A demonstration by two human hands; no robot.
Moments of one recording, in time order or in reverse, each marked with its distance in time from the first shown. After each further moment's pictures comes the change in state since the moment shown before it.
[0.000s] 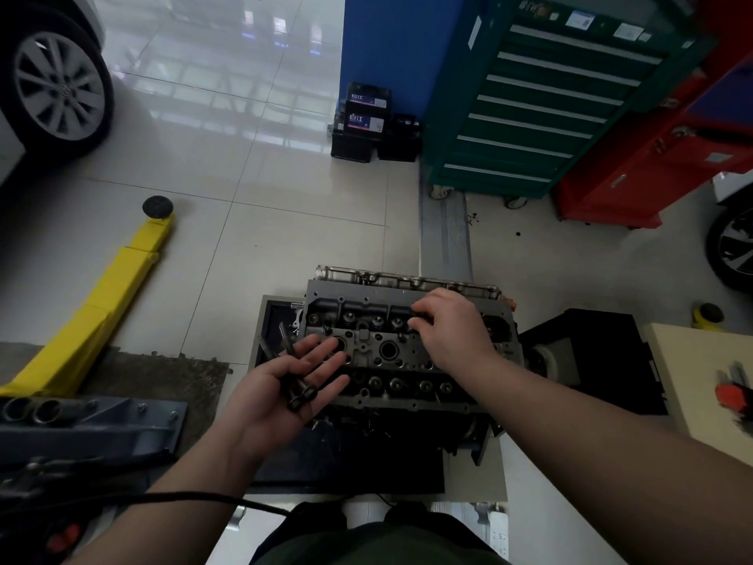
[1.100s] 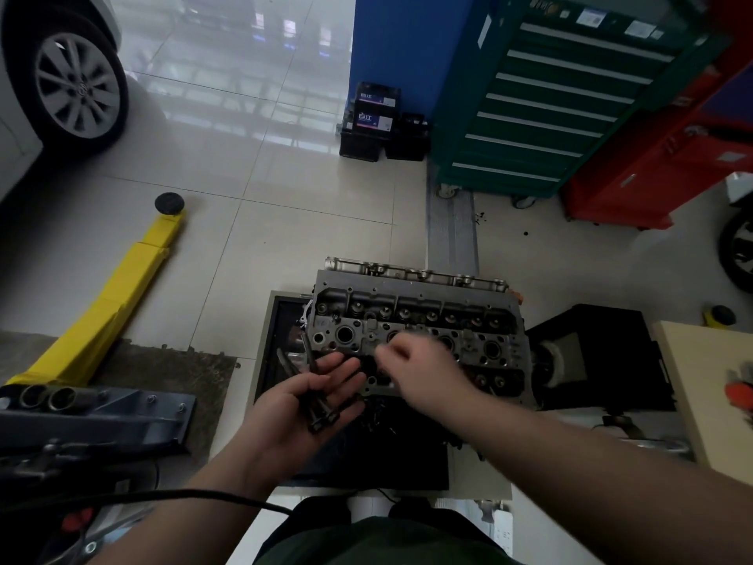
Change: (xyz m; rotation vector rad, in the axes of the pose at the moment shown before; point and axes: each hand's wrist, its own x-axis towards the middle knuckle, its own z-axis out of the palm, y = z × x) left_hand -0.016 -0.034 -0.020 0.071 -0.004 -0.047; right_hand -0.059 -0.054 0.021 0.240 -0.304 0.266
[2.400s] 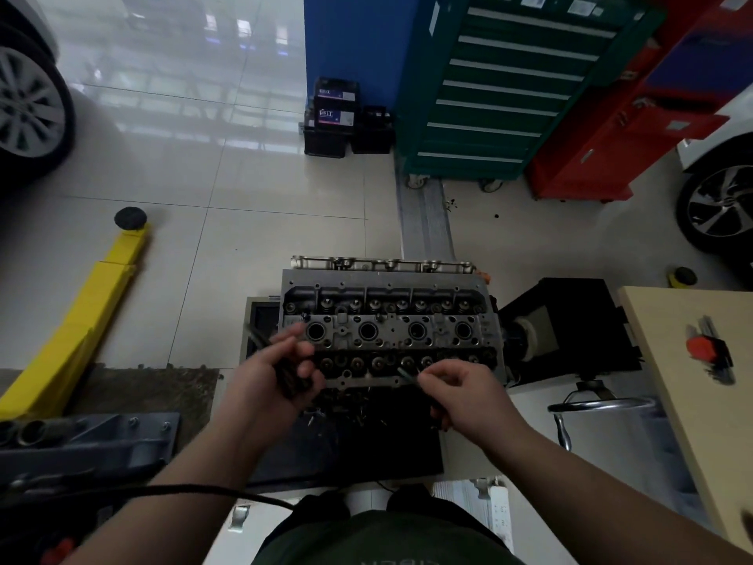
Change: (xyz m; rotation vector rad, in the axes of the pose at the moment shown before) left_hand 0.016 0.020 0.029 0.108 0.094 0.133; right_hand -0.067 0.064 -0.030 0.526 0.085 0.234
